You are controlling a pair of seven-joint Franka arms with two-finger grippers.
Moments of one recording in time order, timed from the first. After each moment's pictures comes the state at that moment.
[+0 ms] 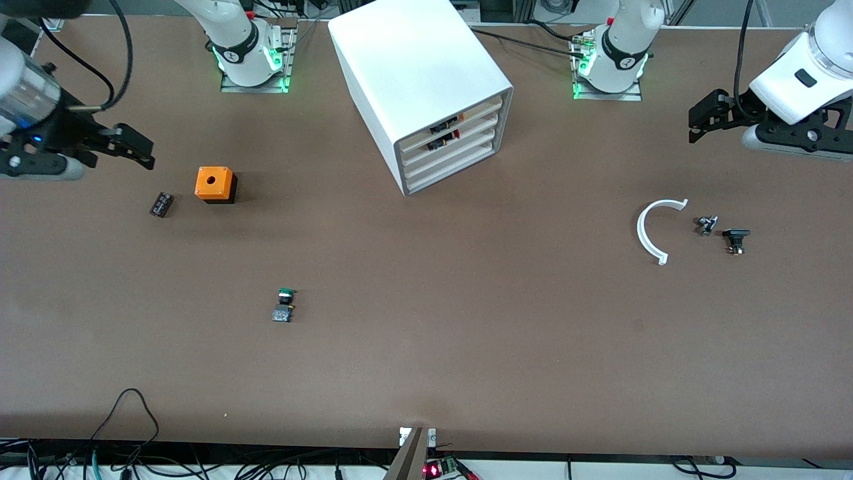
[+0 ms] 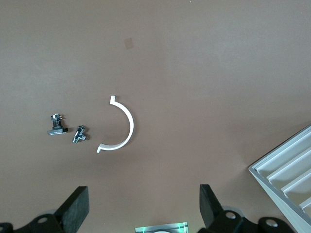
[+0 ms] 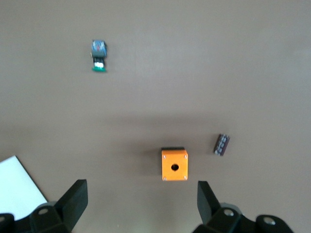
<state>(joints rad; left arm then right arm) -0.01 -0.04 -0.11 -1.58 0.01 1.47 0.02 0.09 0.01 0.00 -1.67 -0.02 1.60 0.11</state>
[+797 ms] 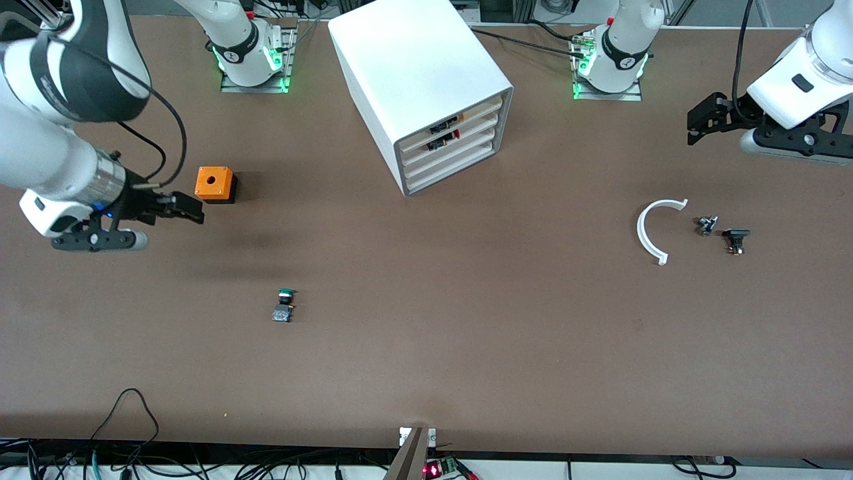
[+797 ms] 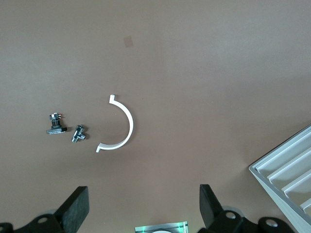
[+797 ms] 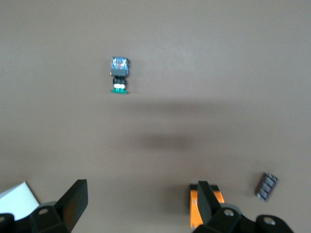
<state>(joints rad) -0.01 -0.02 -0.11 -1.58 0.01 1.47 0.02 0.11 0.24 0.00 -1.64 0.08 1.85 0.09</state>
